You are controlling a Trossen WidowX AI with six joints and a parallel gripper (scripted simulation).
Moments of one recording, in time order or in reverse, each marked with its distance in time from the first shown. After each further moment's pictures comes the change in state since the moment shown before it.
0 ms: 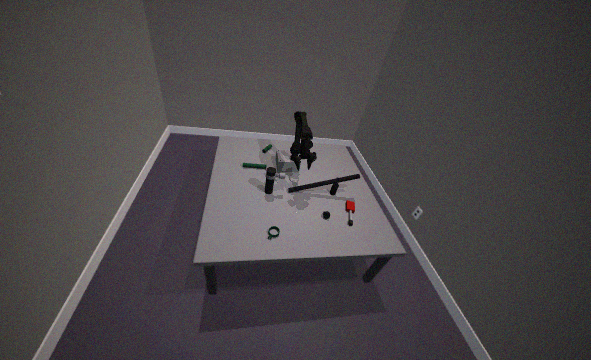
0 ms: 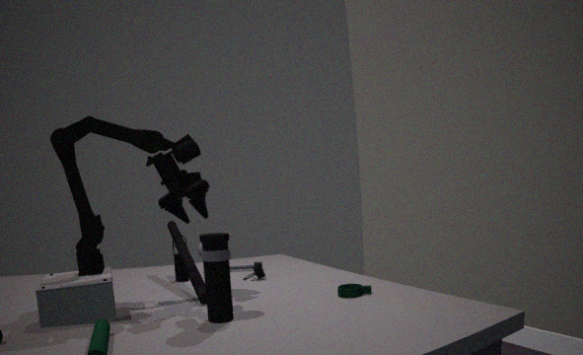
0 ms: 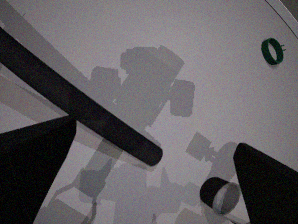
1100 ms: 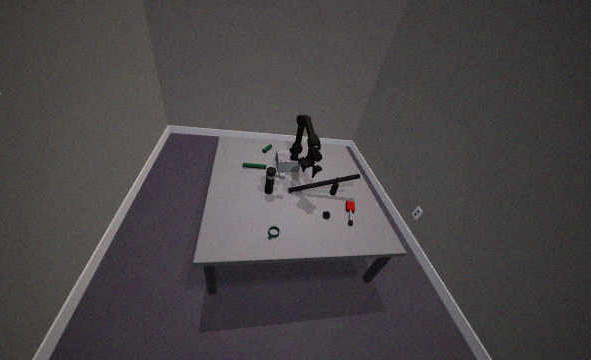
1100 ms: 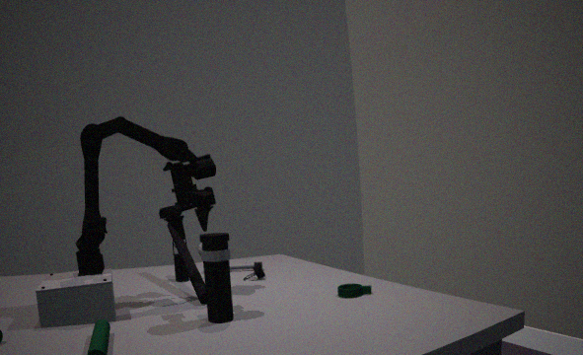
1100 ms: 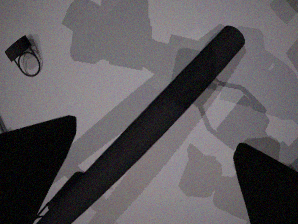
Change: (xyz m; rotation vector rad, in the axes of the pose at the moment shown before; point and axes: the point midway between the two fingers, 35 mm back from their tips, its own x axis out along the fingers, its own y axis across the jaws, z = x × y) arm 0.042 0.042 0.006 1.445 0.321 -0.121
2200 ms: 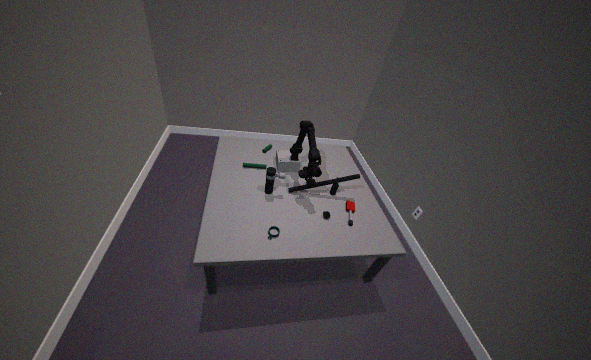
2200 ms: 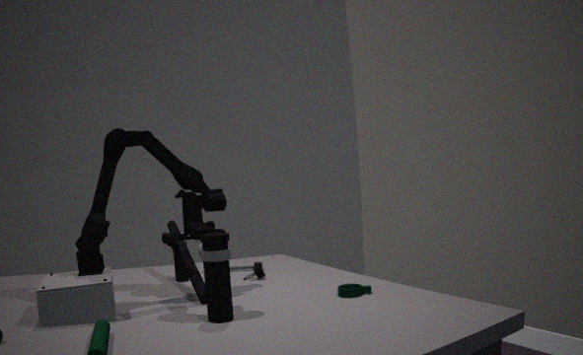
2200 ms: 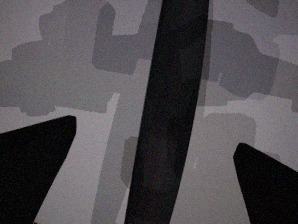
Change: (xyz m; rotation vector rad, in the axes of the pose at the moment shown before) arm 0.089 -0.003 -0.014 0.571 0.029 -0.175
